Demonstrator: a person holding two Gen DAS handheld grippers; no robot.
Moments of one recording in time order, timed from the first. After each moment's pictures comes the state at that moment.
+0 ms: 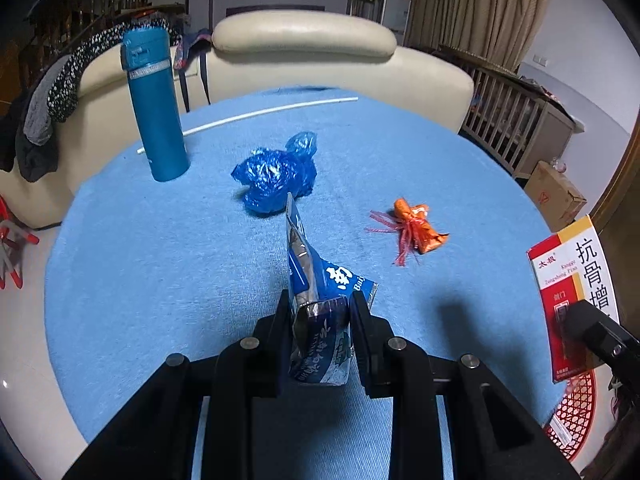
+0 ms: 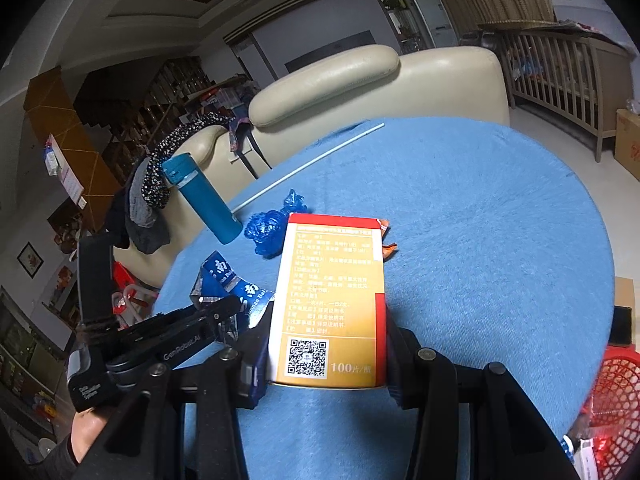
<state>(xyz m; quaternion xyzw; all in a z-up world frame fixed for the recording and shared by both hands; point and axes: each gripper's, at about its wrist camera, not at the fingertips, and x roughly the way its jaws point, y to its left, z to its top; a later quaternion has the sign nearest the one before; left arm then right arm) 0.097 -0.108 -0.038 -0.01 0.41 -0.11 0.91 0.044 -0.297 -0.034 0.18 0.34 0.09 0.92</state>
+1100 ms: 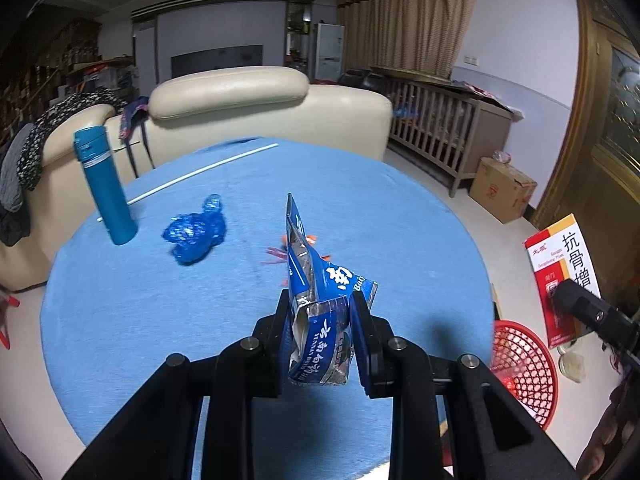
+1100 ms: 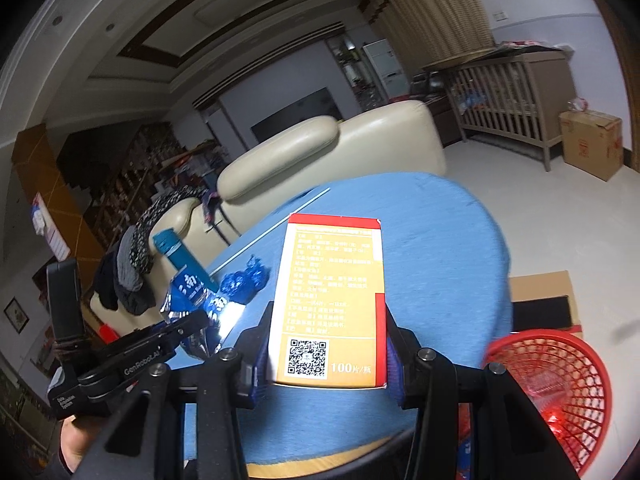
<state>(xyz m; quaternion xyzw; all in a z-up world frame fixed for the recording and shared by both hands) 0.025 -0.184 0.017 0.04 0.34 -0.20 0.92 -0.069 -0.384 0.004 0.23 0.24 0.01 0.94</state>
